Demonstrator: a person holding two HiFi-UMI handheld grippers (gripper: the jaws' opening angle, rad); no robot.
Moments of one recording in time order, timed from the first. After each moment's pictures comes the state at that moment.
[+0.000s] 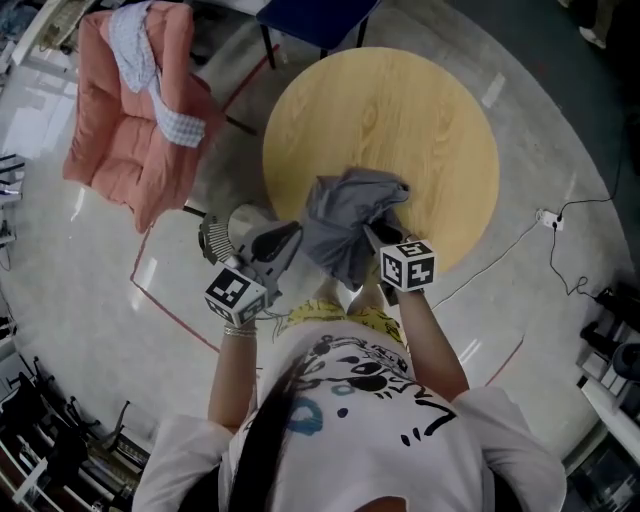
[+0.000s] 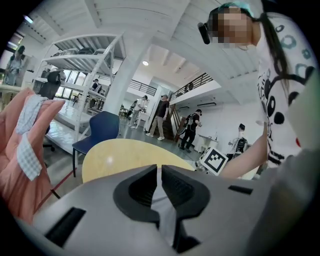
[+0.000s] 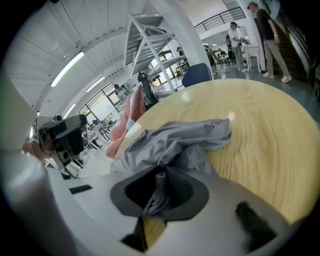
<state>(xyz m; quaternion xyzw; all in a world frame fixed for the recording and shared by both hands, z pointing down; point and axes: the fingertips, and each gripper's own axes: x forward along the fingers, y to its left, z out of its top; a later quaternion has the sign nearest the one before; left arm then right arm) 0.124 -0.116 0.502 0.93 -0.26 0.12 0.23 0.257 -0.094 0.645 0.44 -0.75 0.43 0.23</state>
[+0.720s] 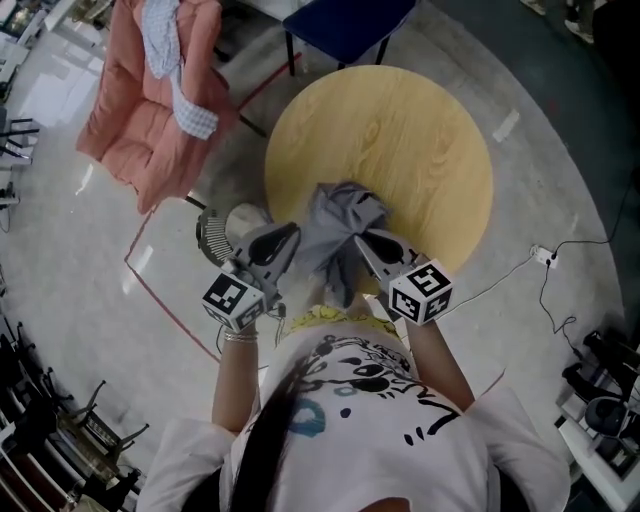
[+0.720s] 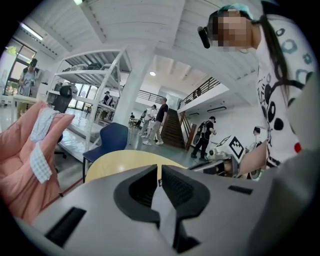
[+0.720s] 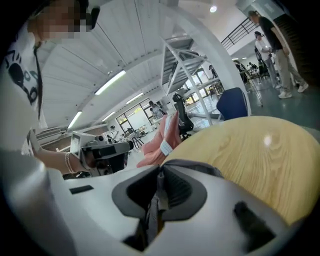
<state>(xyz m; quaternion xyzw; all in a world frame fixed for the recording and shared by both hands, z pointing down) 0.136 -0.111 0.472 0.91 -0.34 0.08 0.20 0.237 -0.101 0.518 0.32 -0.88 0.31 0.13</state>
